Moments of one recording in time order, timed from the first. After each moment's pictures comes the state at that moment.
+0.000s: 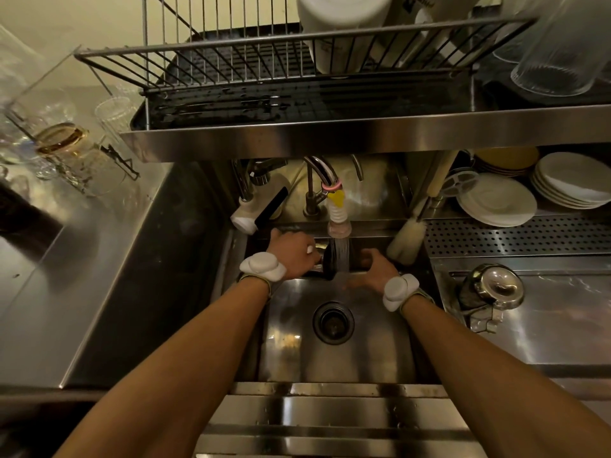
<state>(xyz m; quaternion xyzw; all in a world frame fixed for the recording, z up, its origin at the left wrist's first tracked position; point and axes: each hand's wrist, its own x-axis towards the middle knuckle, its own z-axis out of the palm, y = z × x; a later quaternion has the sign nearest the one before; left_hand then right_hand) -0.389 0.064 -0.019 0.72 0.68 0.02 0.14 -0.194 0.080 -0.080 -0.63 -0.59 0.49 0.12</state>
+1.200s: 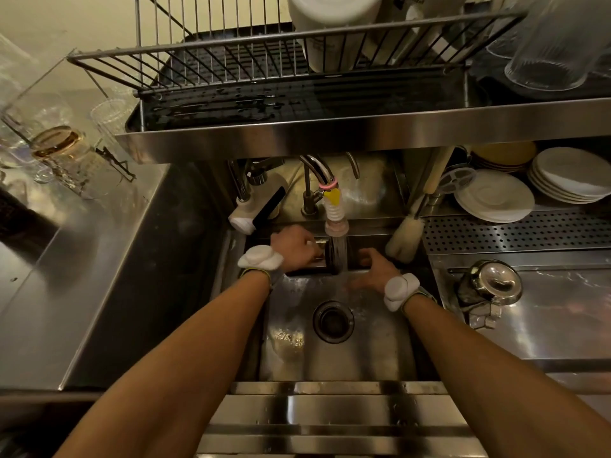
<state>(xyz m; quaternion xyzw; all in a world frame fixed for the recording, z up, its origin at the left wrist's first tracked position) -0.383 0.069 -0.010 0.65 0.71 0.08 0.26 -0.186 0.083 -0.084 -0.61 -0.60 0.50 0.09</state>
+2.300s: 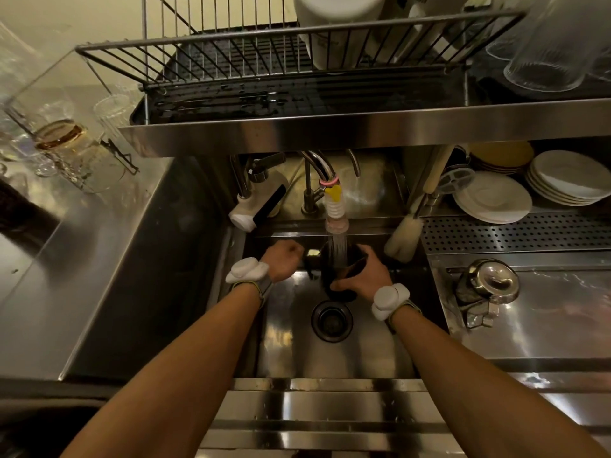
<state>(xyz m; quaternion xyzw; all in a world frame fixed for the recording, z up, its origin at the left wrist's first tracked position) -0.399 0.050 -0.035 0.53 0.75 0.13 0.38 -0.204 0.055 -0.077 -0.60 -0.60 0.49 0.21</state>
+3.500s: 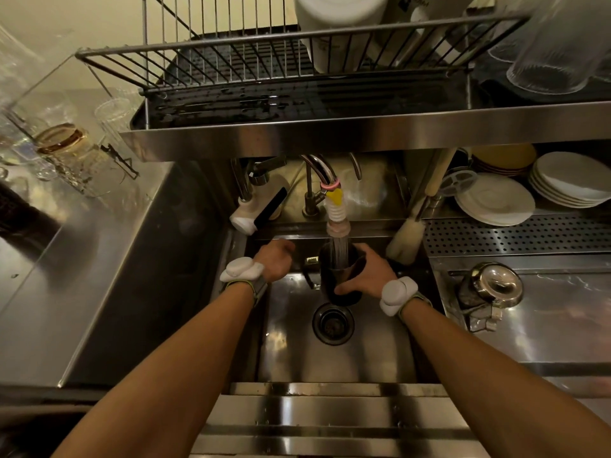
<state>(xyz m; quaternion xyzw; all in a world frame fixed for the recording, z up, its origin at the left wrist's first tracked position) -0.419 0.057 -0.039 0.55 0.76 0.09 0.34 -0.197 0.071 -0.072 -0.58 -0.63 0.49 0.18</state>
